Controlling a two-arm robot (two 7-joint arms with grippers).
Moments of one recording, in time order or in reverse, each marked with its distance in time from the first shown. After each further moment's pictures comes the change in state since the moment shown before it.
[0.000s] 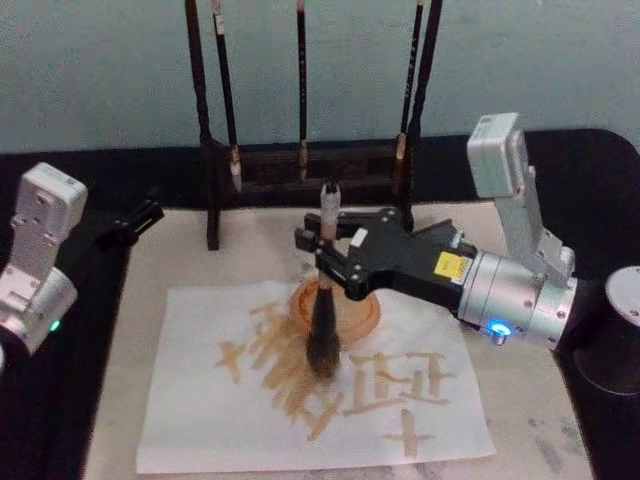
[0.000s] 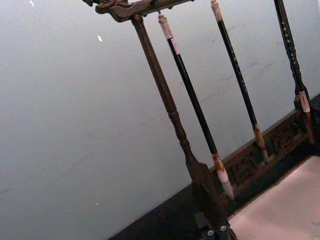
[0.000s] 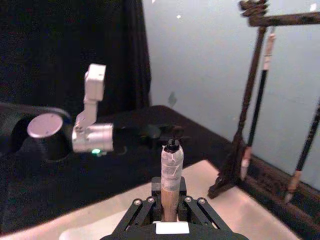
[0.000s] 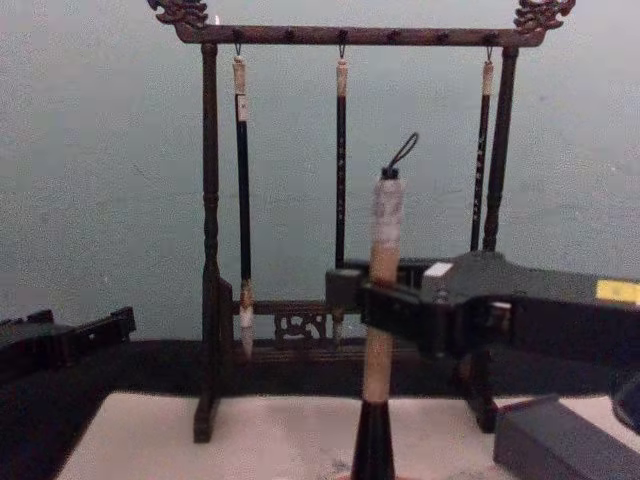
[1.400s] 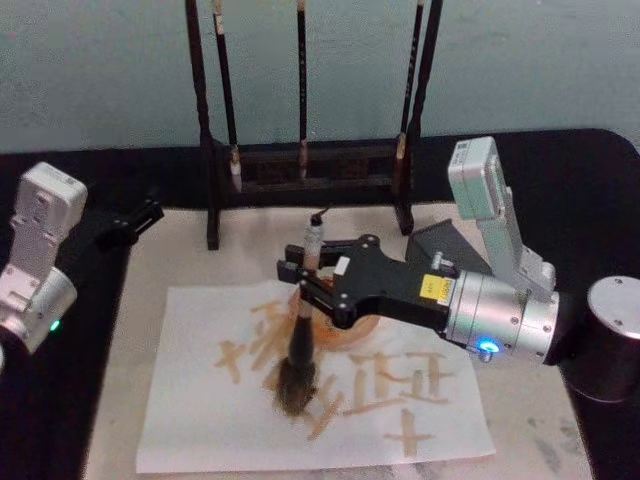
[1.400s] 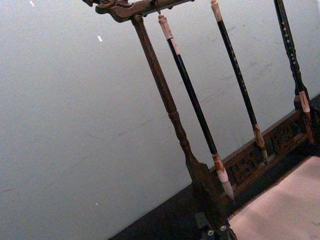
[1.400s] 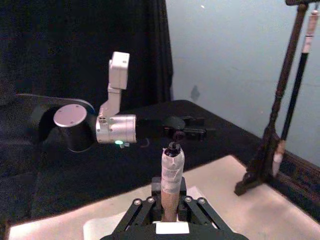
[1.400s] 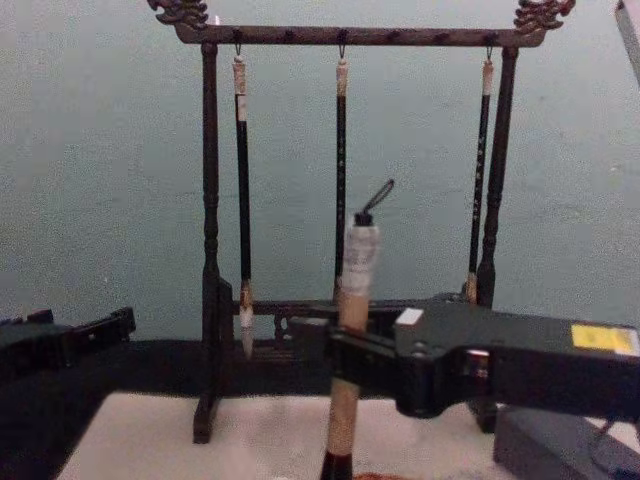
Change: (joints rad) left arm 0.000 0.000 0.000 0.000 0.000 0.000 0.000; right arm 0.026 -0.006 -0.054 0.055 0.022 -0.021 0.086
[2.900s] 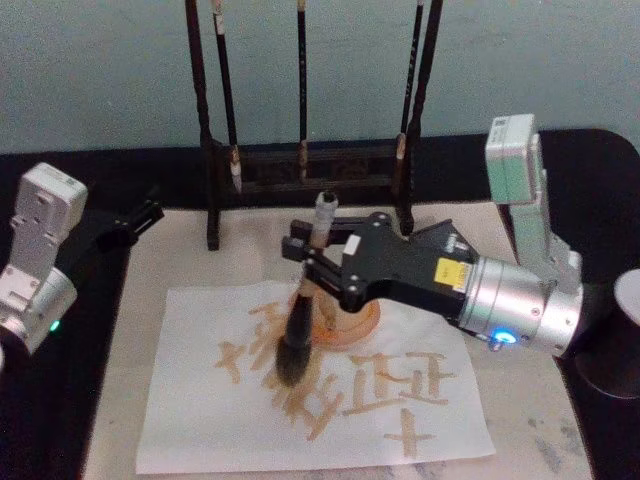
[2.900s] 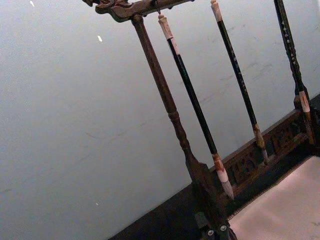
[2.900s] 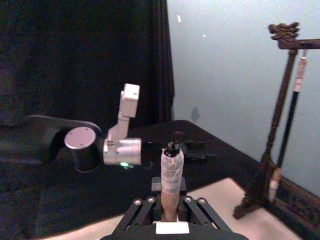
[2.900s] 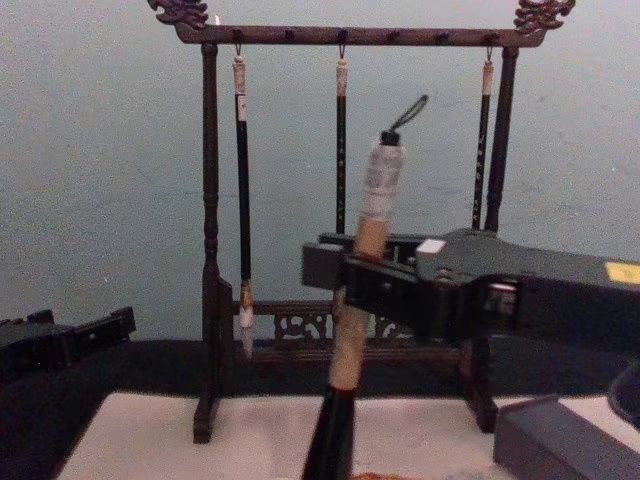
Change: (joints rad) left arm 0.000 0.000 0.000 0.000 0.000 0.000 0.000; right arm -0.035 0.022 0.050 -0.084 0.023 -0.022 -0.003
